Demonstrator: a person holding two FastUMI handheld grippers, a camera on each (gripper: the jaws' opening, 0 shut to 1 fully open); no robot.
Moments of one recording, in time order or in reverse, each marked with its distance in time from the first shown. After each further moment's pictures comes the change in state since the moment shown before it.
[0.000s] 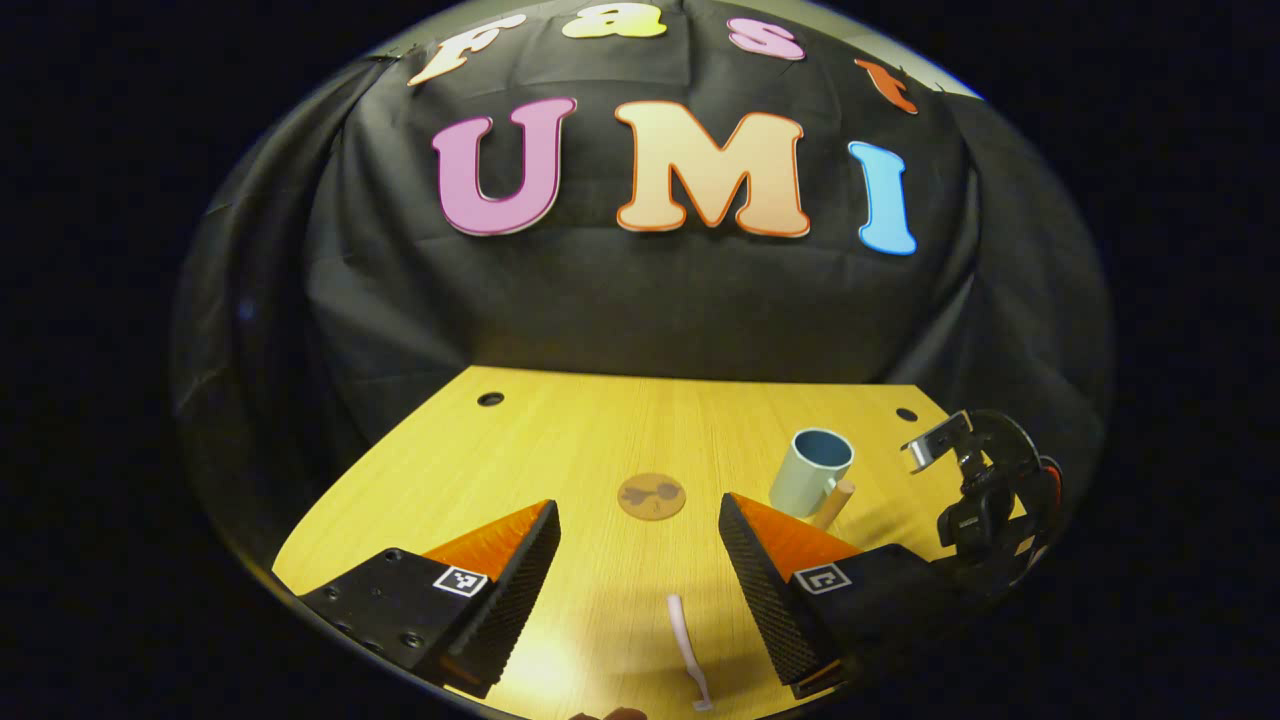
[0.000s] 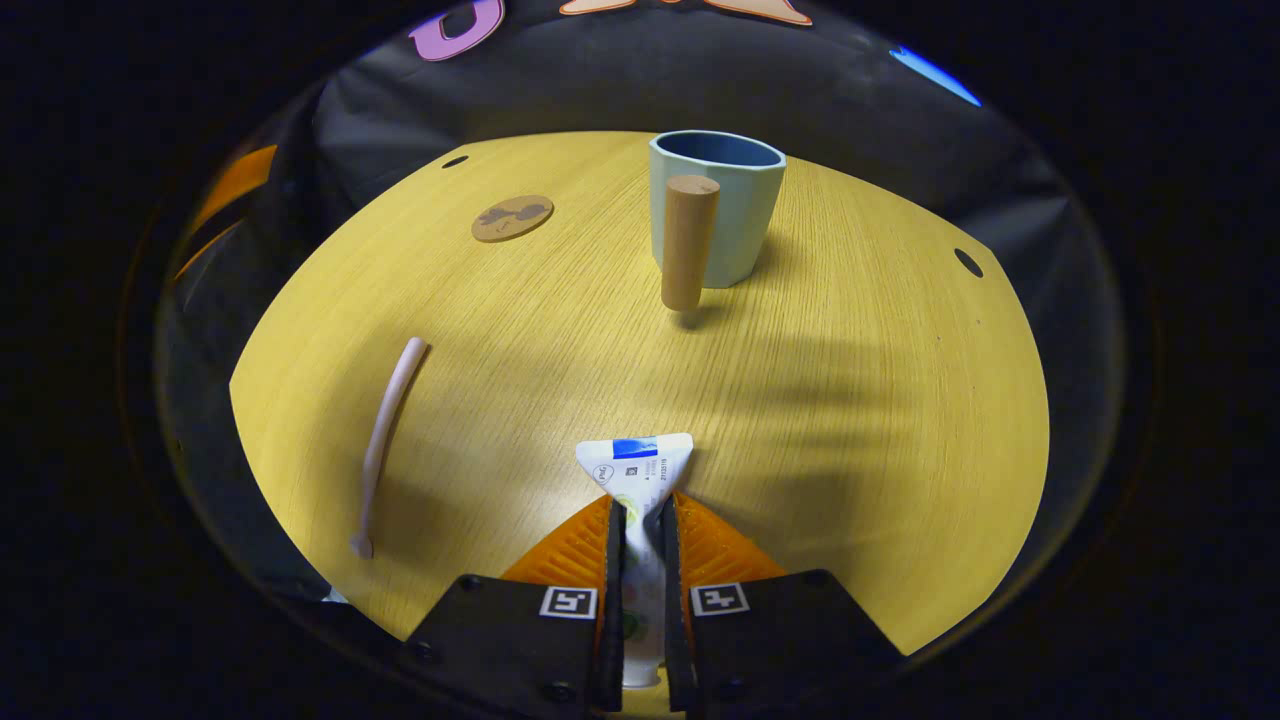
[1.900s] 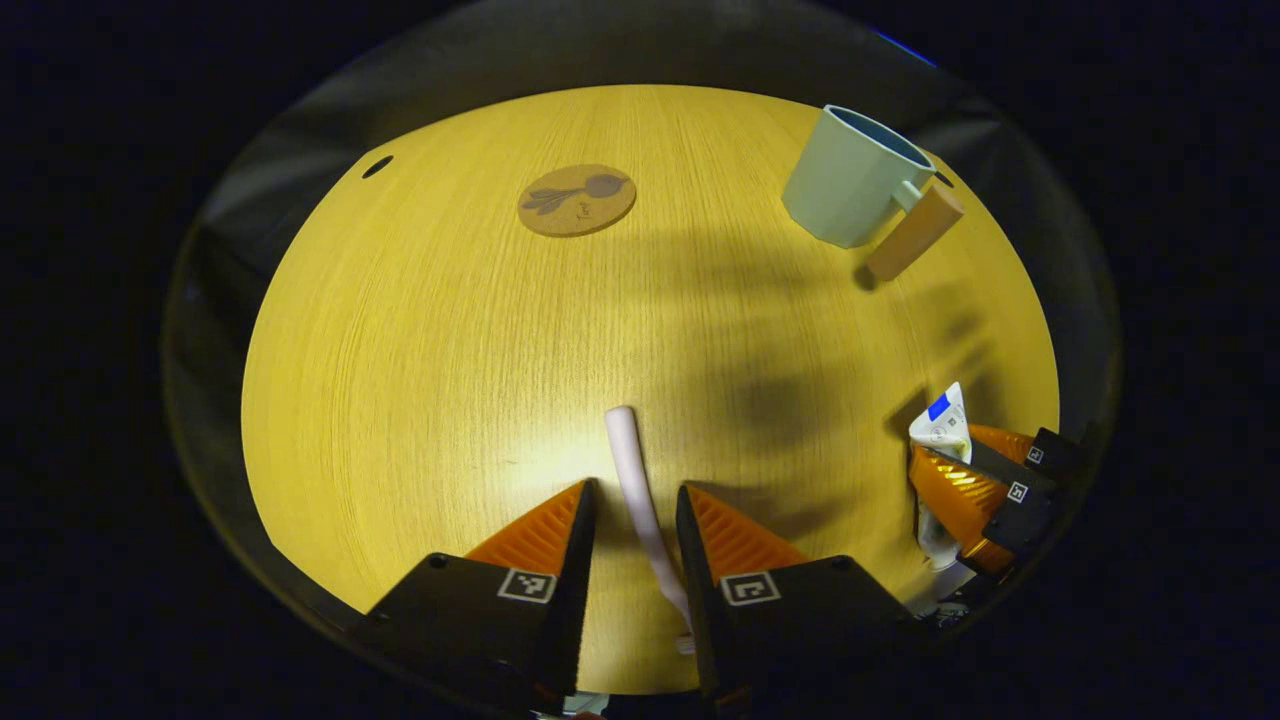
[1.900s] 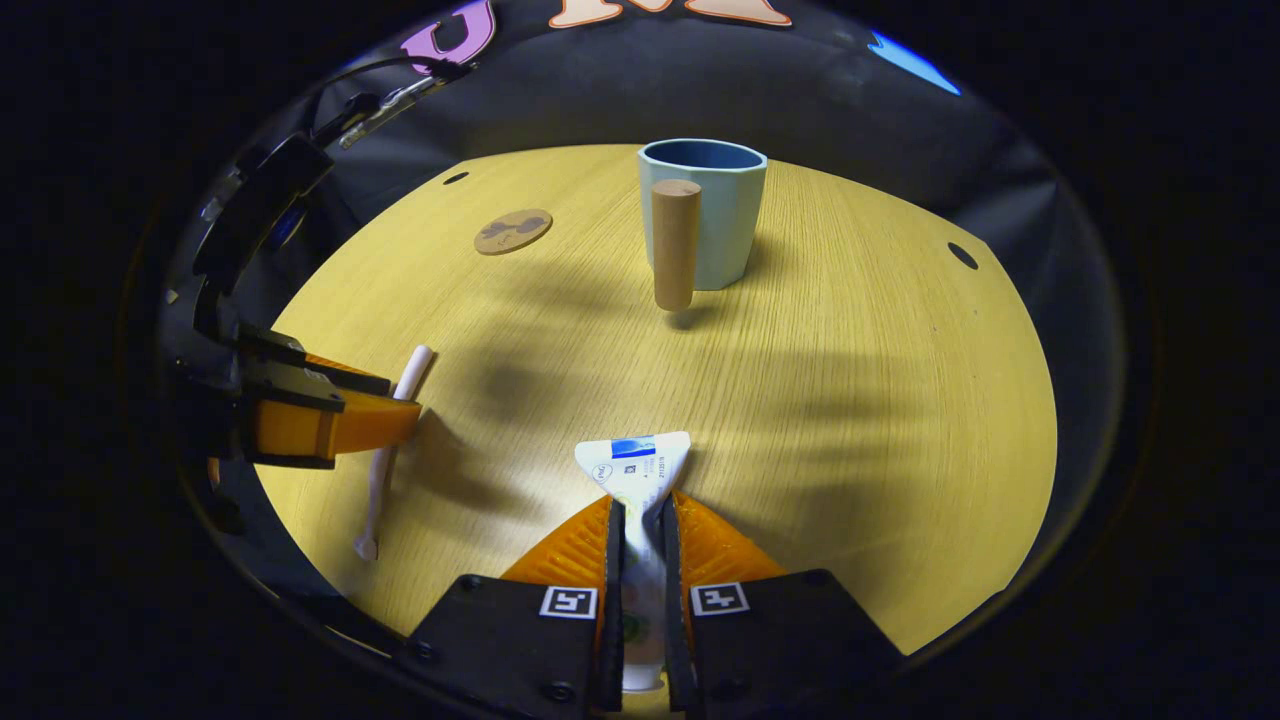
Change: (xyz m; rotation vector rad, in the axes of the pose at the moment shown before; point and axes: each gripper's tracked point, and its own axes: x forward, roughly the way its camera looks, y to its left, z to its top) left arm 0.032 -0.033 -0.175 0.088 0.798 -0.069; right arm -0.001 0.000 0.000 0.017 -0.059 0.022
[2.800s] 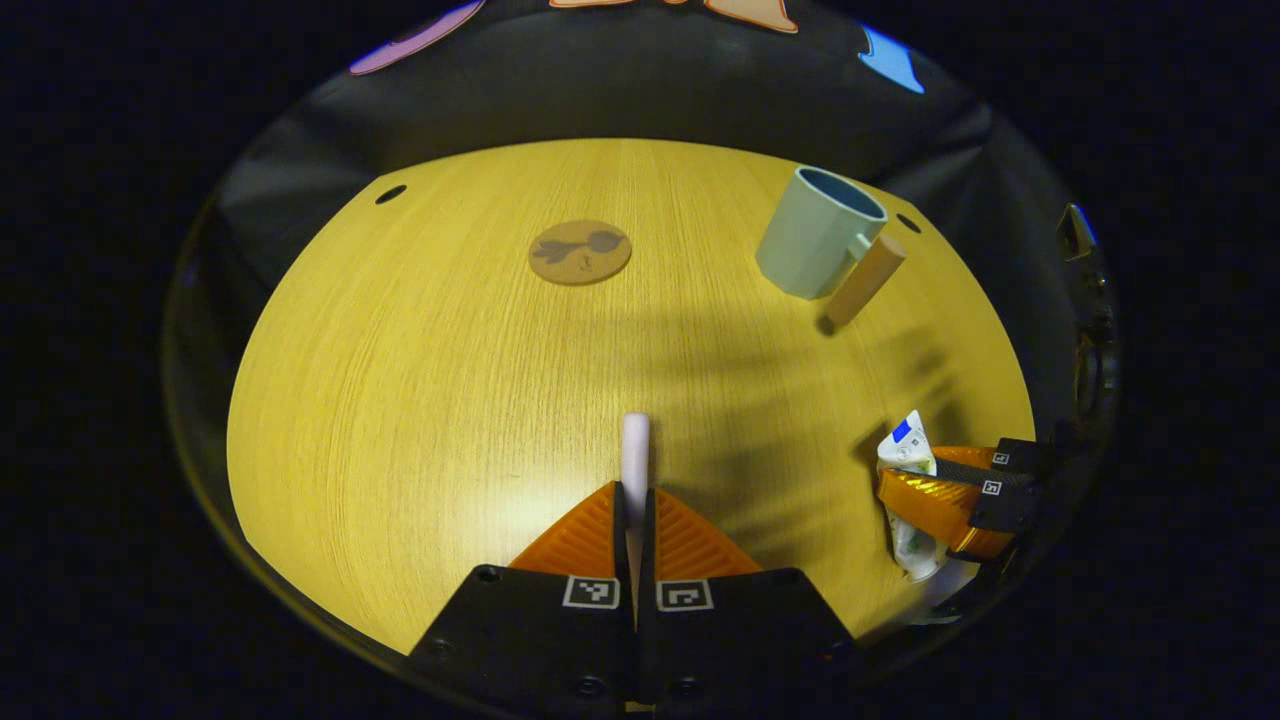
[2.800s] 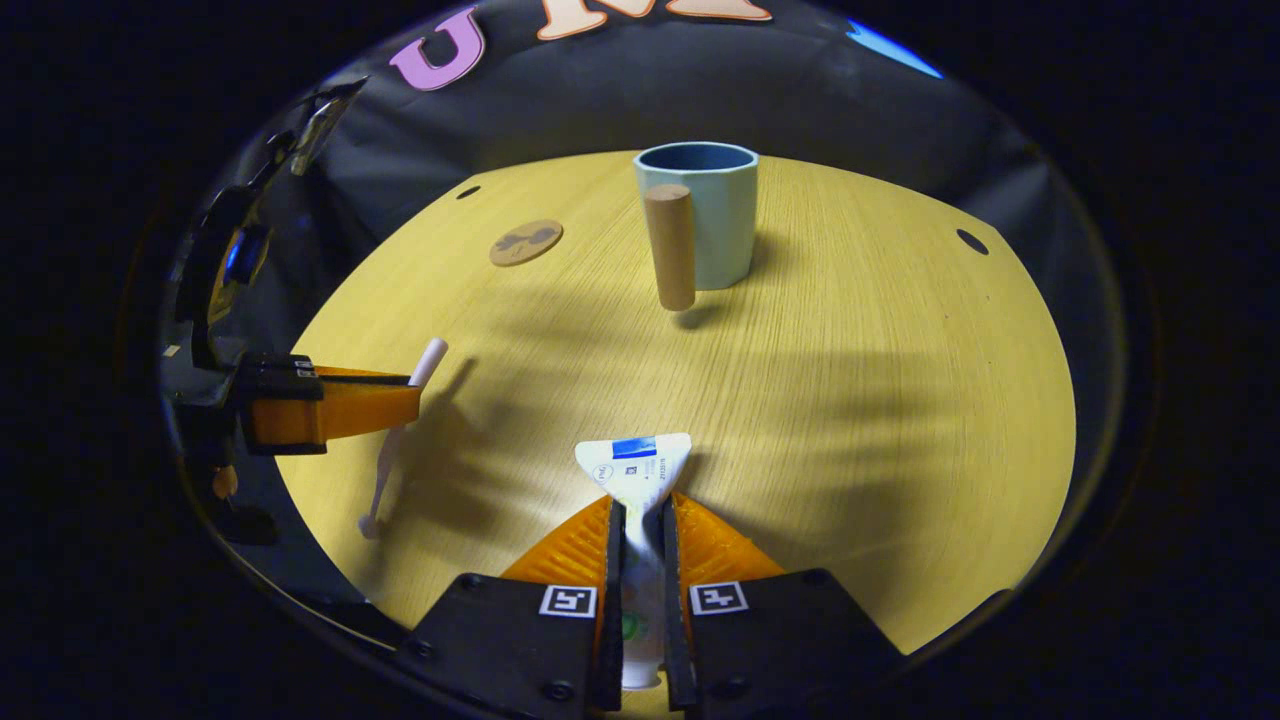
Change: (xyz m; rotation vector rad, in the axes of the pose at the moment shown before) left arm -0.019 -0.002 0.022 -0.029 -0.260 -0.084; right arm -0.011 0.002 0.007 0.068 -0.056 0.091
